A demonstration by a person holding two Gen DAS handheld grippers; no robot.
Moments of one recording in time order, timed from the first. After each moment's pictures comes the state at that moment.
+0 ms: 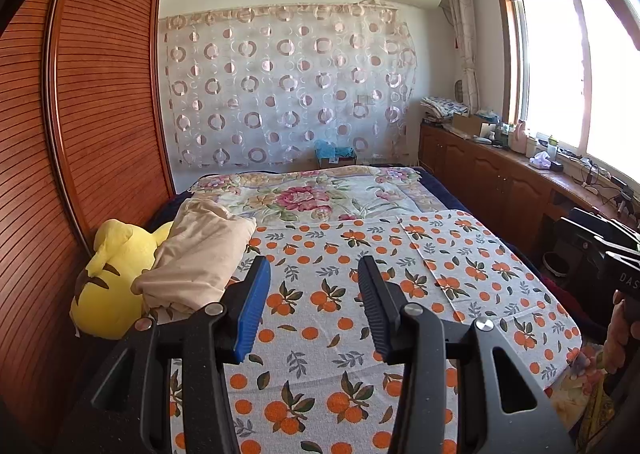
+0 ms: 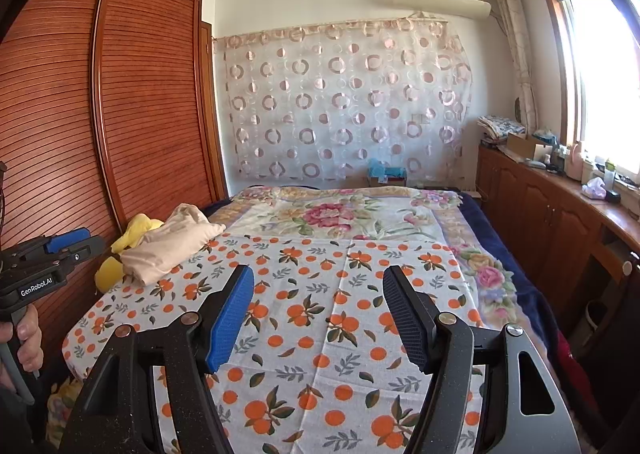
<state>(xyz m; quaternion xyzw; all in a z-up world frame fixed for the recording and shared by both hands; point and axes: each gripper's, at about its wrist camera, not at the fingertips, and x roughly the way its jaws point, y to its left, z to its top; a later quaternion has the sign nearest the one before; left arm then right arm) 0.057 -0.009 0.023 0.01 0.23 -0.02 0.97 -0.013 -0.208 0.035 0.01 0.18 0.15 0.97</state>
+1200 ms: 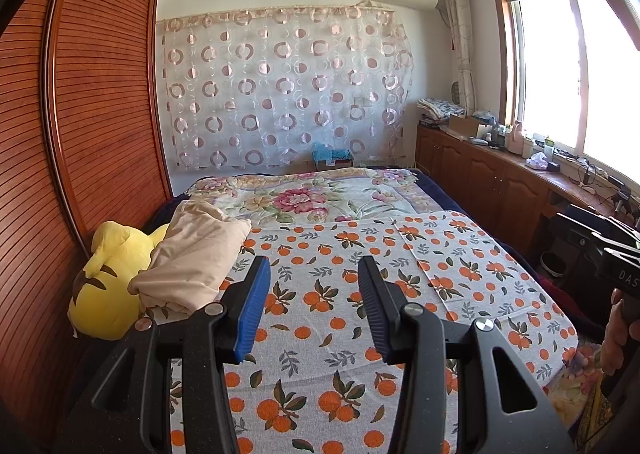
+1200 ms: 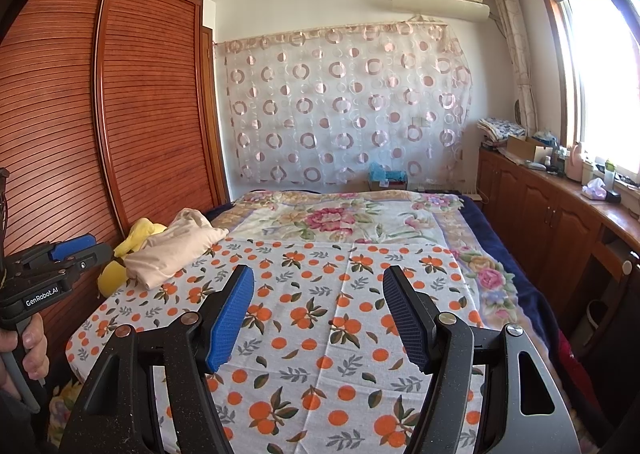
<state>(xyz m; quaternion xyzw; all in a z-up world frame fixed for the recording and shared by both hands) 0.056 -0.011 0.023 0.01 0.23 -0.01 0.97 -0.007 -0.216 0.033 0.01 0.17 0.16 0.97</state>
